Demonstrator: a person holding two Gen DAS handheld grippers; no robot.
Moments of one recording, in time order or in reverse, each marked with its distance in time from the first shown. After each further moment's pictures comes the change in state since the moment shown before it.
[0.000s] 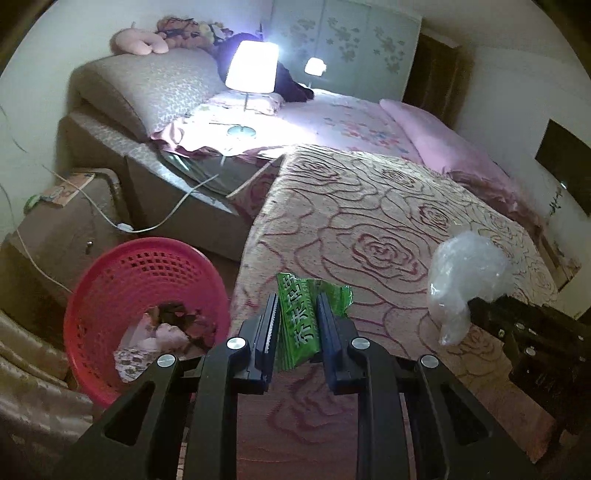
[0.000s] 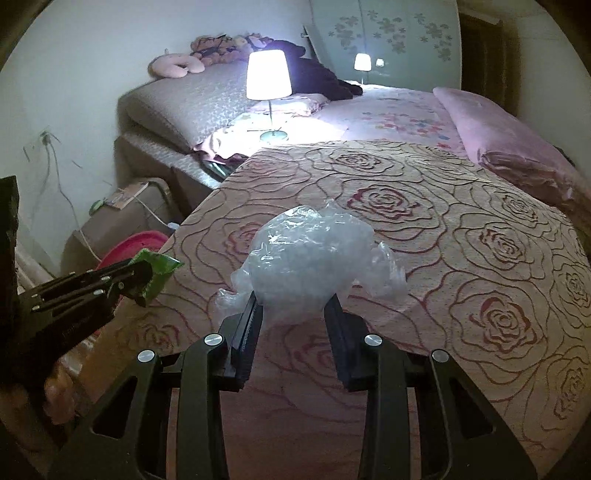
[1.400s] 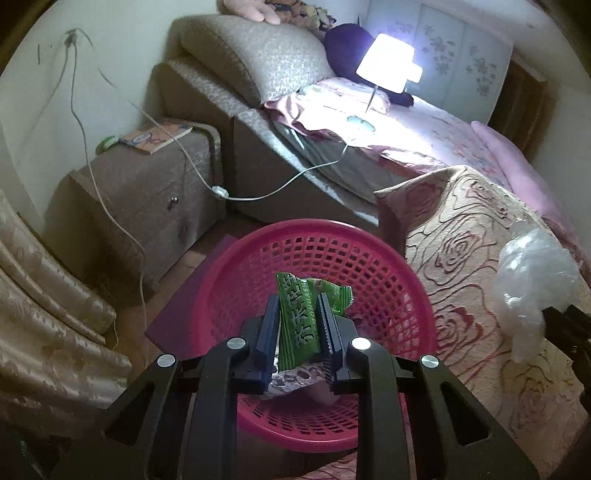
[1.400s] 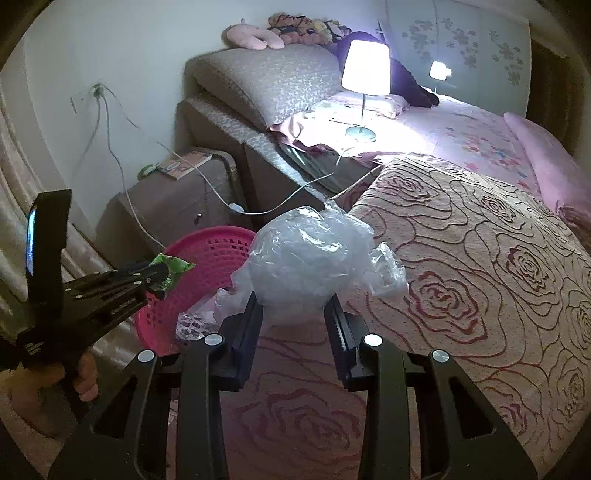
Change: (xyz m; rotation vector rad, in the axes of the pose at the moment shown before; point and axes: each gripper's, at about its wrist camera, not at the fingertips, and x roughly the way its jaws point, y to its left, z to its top) left arm 0.014 0.164 -0.004 -0.230 0.048 0.222; right arm 0.048 0.136 0.037 -0.187 0.052 0.150
